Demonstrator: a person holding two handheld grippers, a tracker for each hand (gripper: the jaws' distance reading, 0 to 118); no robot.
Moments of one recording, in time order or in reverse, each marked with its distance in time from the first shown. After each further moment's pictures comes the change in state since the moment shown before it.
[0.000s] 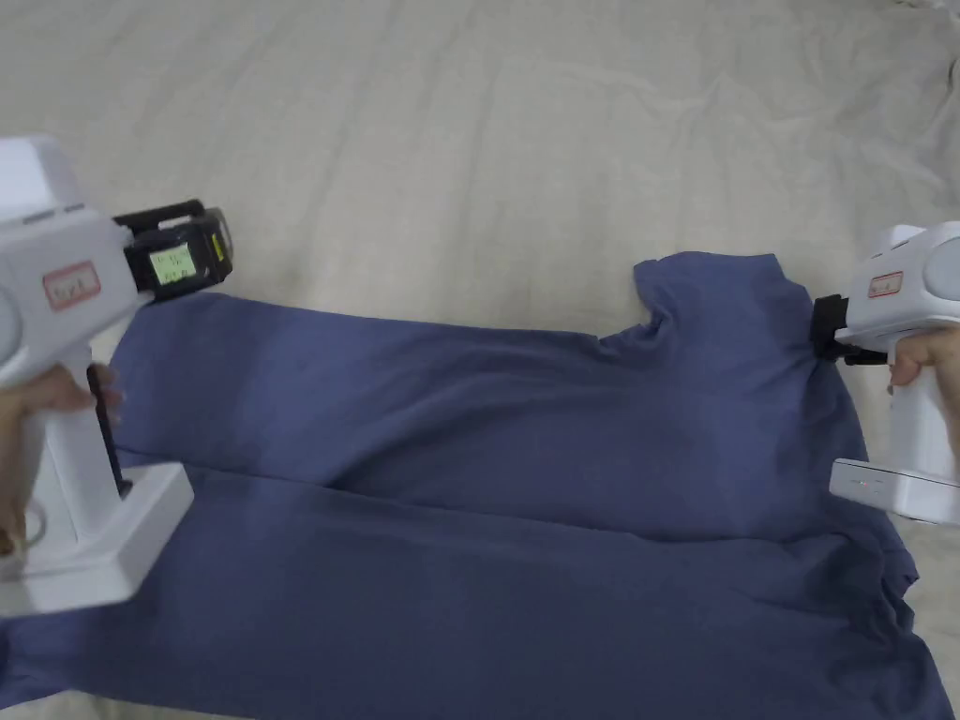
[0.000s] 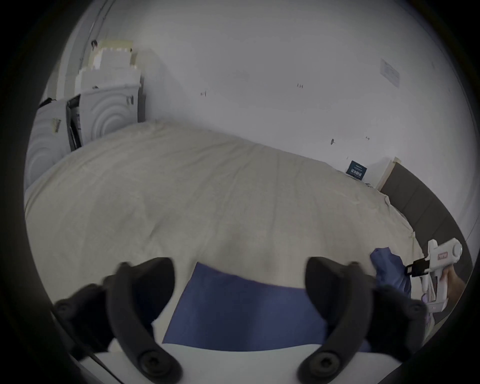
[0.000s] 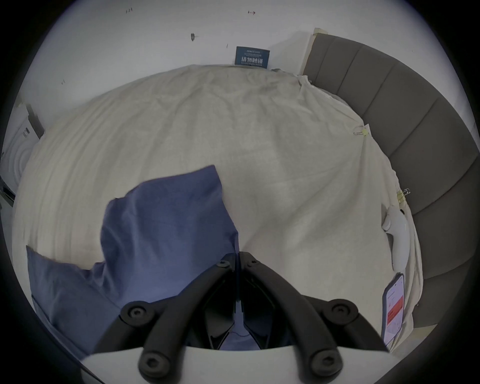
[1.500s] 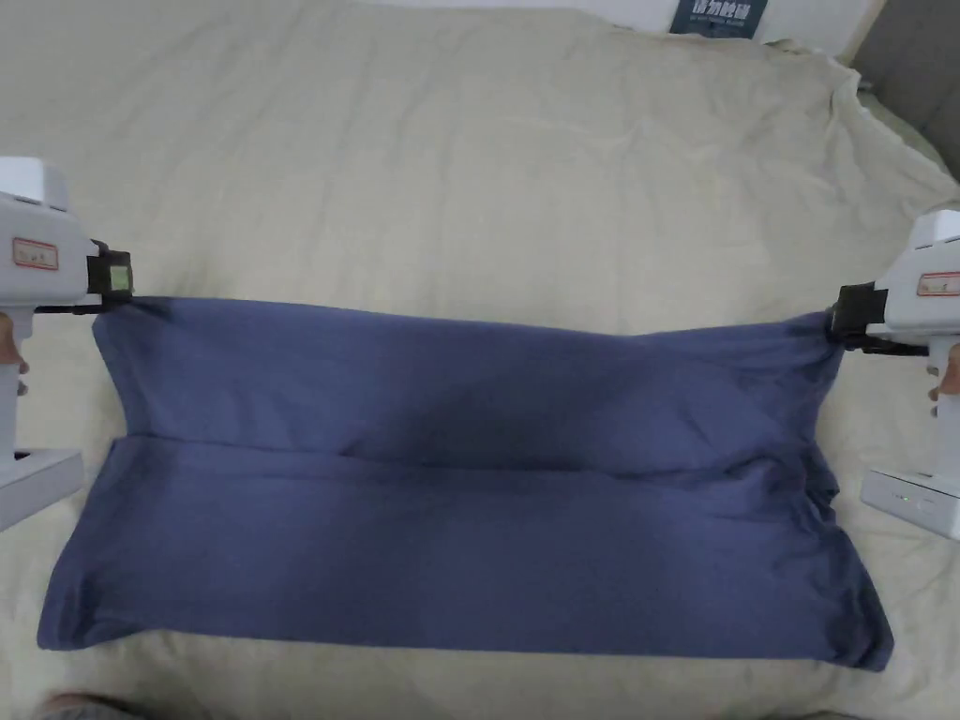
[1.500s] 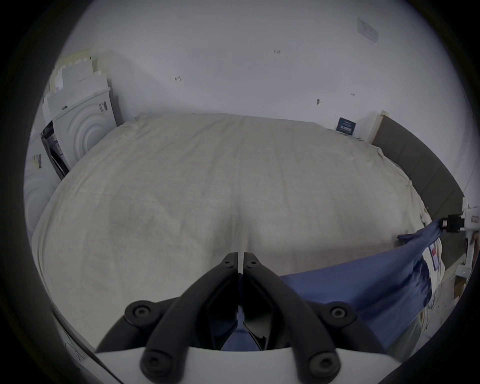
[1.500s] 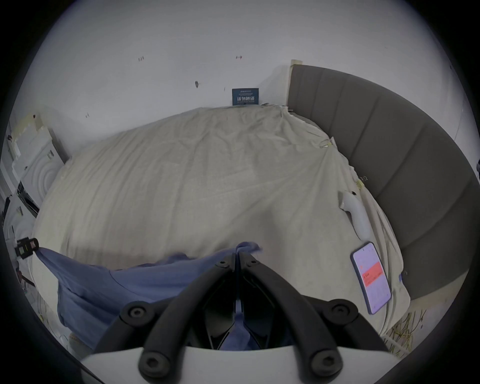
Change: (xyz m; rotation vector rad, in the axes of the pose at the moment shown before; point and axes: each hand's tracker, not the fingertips) left arm -0.056 0.011 0.051 -0.158 -0.030 -0.240; right arm 0.038 -0.092 0.158 0.195 0.084 -0.090
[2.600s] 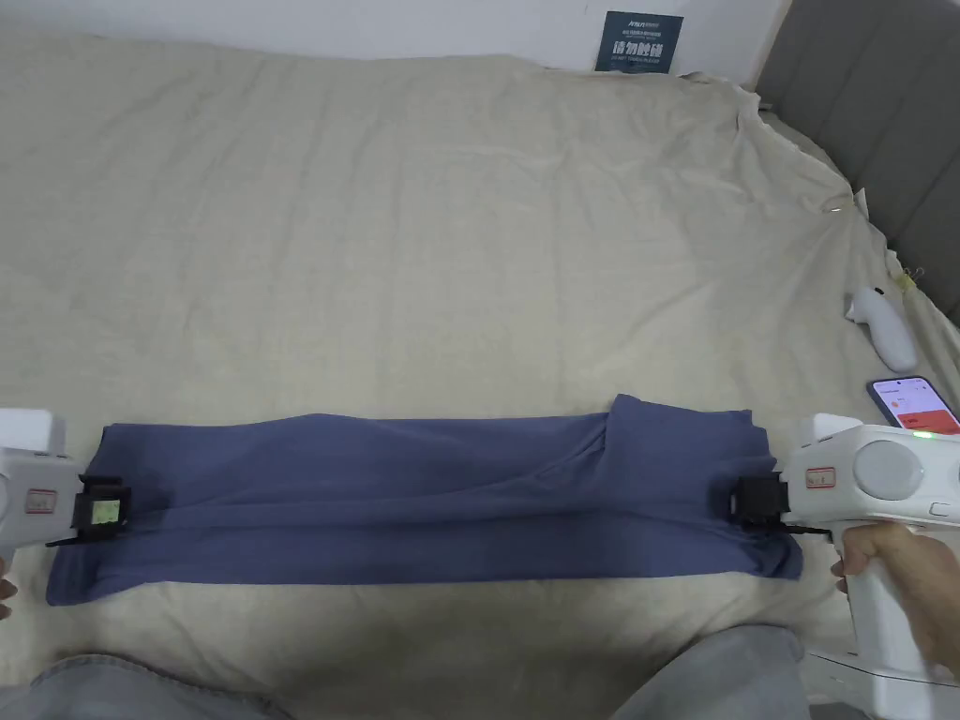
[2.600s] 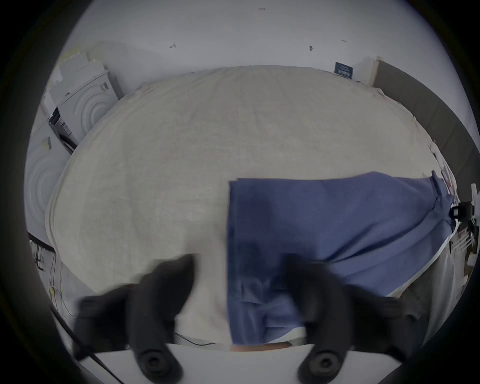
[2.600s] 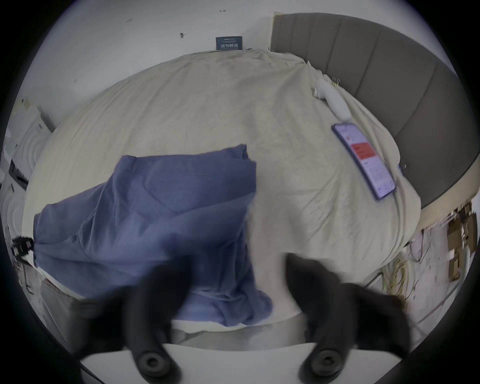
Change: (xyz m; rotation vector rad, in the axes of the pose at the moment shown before) left arm -0.008 -0.157 0.030 -0.210 0.088 -0.094; right arm 0.032 -0.177 0.017 -0.238 -0.076 -0.011
